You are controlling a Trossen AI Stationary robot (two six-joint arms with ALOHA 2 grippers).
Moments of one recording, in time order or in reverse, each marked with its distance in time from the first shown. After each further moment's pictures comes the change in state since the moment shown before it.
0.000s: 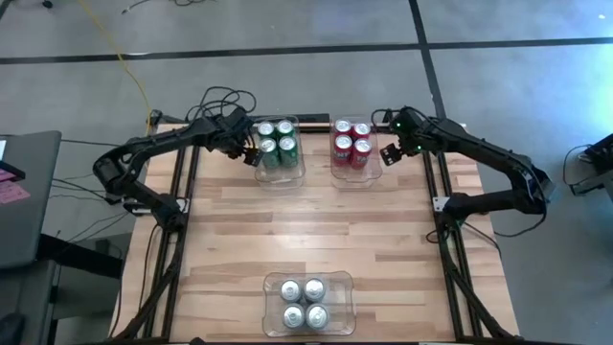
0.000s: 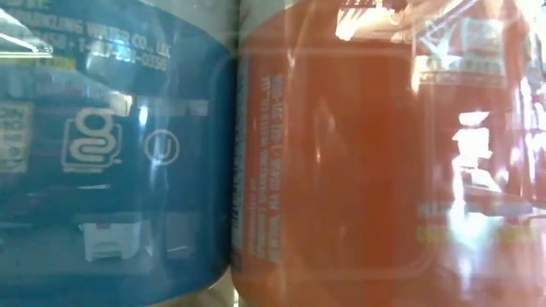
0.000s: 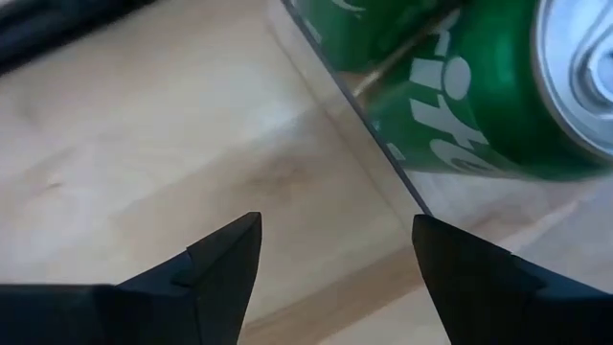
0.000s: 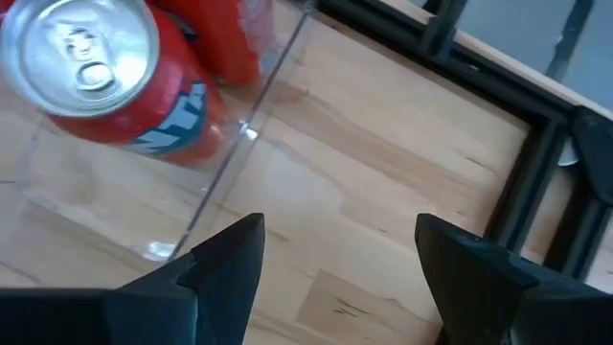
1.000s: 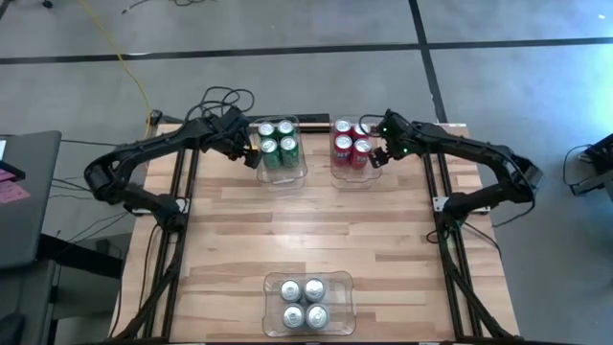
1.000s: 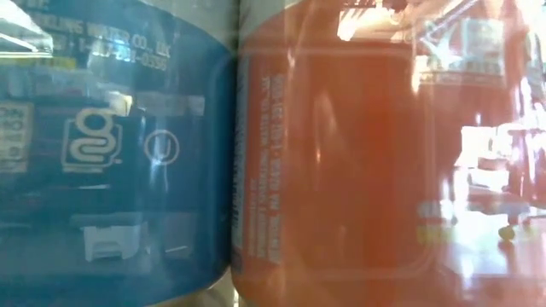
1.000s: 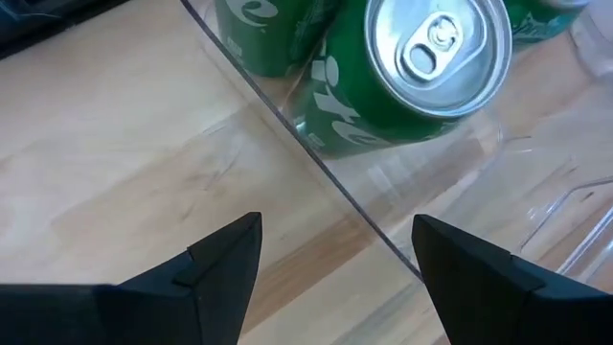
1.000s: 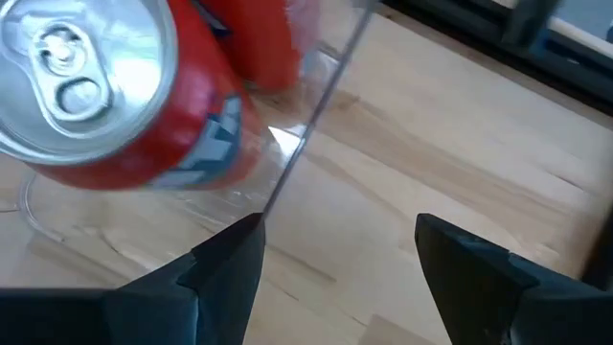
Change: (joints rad) left arm -0.040 -0.101 0.002 -0.014 0.105 -0.001; right arm 0.019 0.136 -0.073 0.207 -0.055 0.043
